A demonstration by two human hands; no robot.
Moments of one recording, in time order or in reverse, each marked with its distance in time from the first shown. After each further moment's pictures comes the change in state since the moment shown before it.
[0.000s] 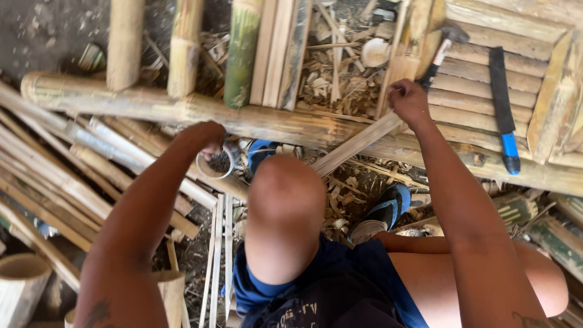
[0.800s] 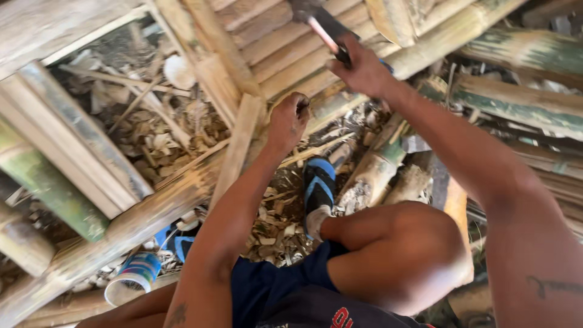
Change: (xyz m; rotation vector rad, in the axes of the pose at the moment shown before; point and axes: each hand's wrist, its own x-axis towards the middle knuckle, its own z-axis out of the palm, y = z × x) left_hand 0.184 0.528 0.023 -0.602 0.588 0.841; right_hand -0.104 0.134 -0.215 -0.177 0.237 -0.002
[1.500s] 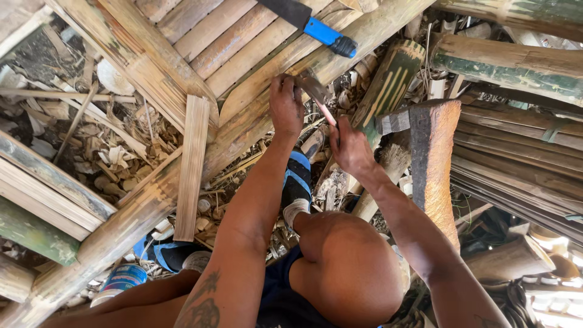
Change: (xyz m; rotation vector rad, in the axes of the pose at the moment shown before) left_hand 0.006 -0.009 0.141 0.138 0.172 0.015; right_hand -0.205 0.023 0.063 0.075 0.103 0.283
